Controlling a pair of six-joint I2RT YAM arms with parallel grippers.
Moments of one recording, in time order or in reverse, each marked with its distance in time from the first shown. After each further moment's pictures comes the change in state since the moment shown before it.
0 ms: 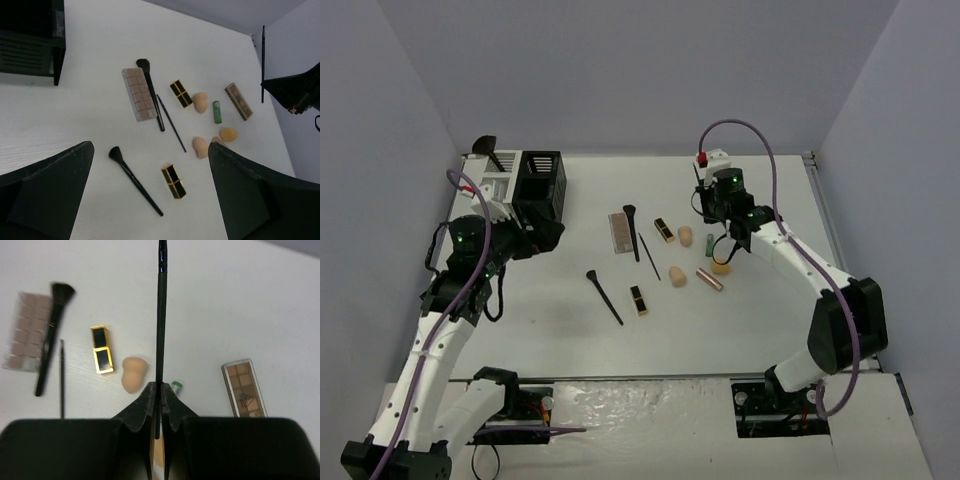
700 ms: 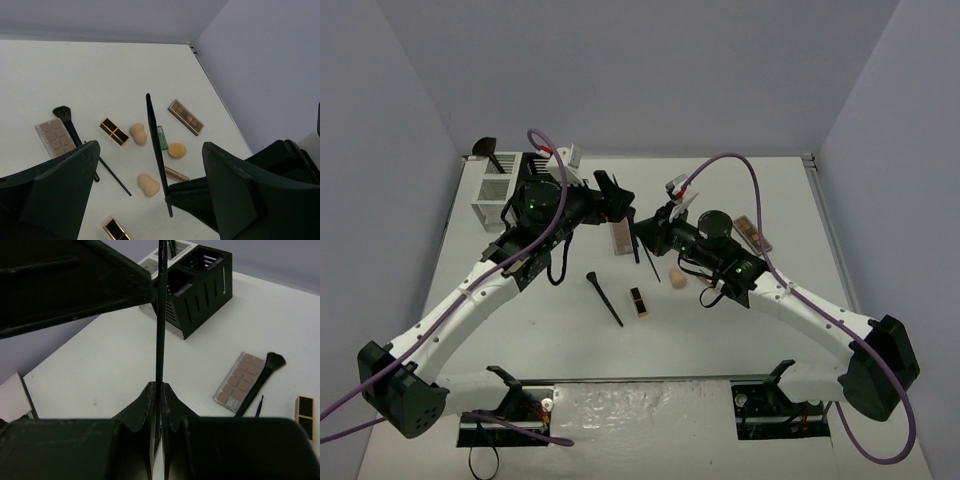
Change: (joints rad) left arm -0.429 0.368 0.256 0.306 -0.206 -0.039; right arm 0.349 -0.284 -0.270 0.516 -0.316 0.293
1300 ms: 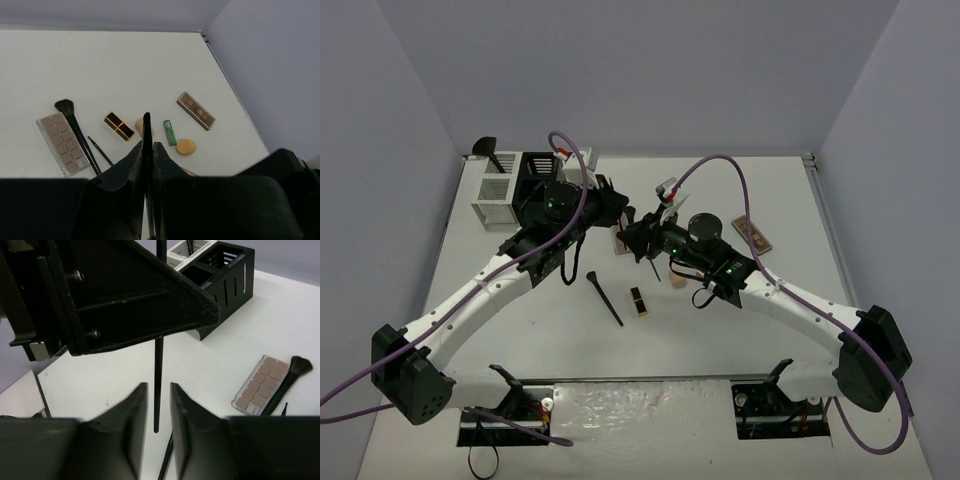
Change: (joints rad) left arm -0.054 0.078 0.016 0.009 -0.068 0.027; right arm 0.040 0.052 -0.004 0.073 -0.011 0.033
